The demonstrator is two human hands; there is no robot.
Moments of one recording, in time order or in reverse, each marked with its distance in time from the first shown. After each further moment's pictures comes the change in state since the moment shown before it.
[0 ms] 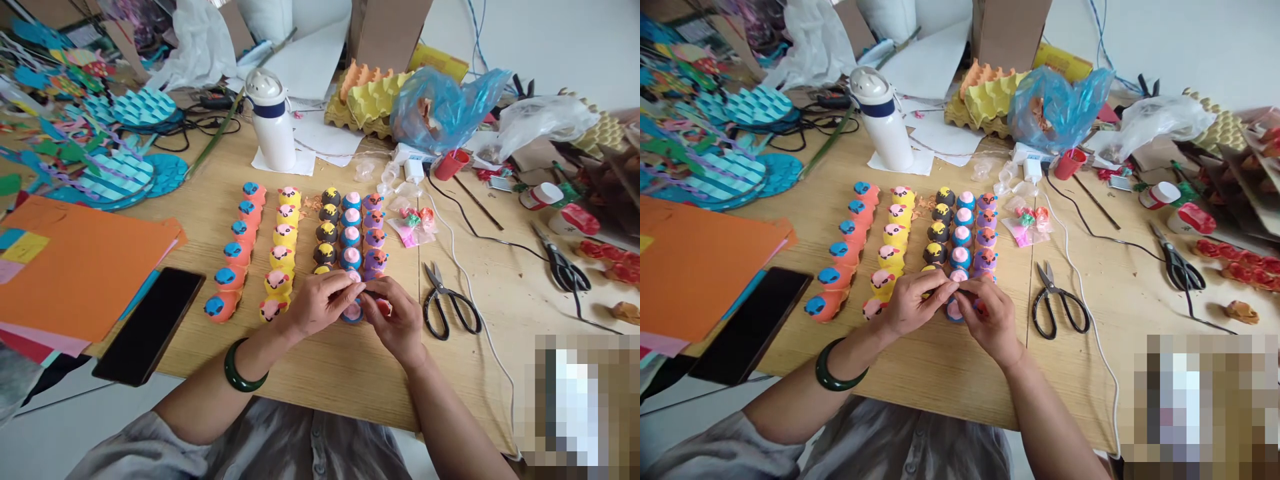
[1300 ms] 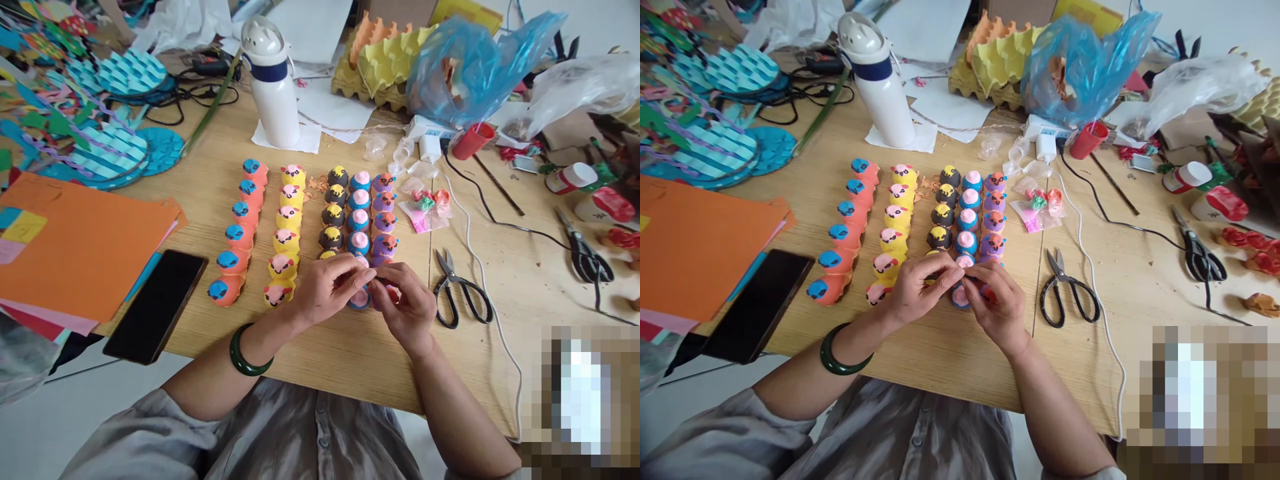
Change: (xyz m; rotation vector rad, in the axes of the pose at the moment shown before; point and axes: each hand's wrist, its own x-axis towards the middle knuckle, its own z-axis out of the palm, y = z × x) left_hand -0.001 0.002 0.002 -0.035 0.067 0.011; right_hand -0.003 0.003 0.005 0.053 0.045 -0.003
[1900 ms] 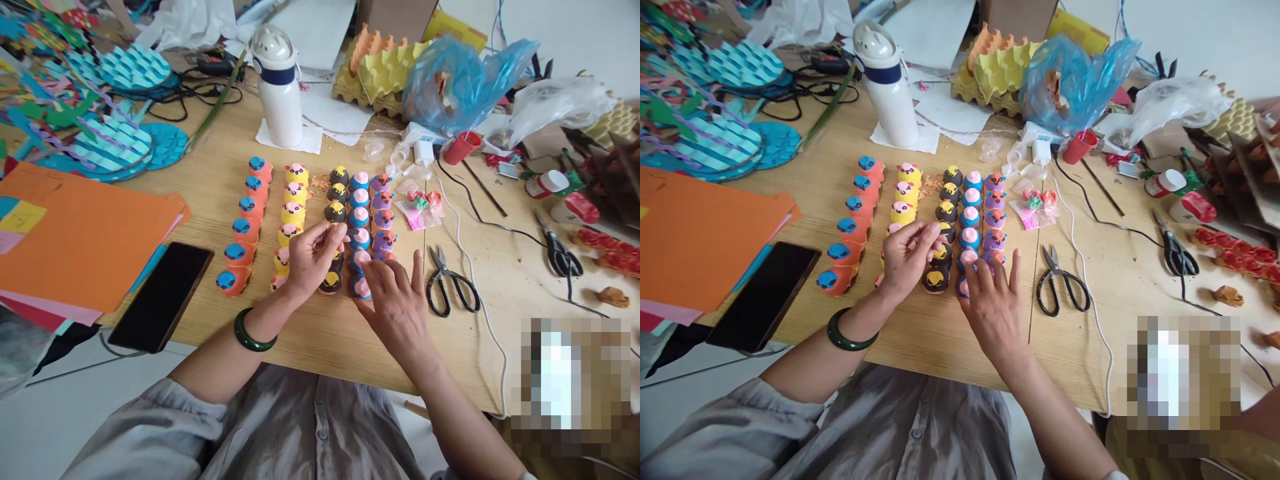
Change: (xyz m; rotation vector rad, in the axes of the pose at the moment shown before) left_hand 0.009 -0.021 -0.008 -0.302 0.381 -0.215; right_hand -0.007 -0.038 0.000 -0.991 -0.439 -0.091
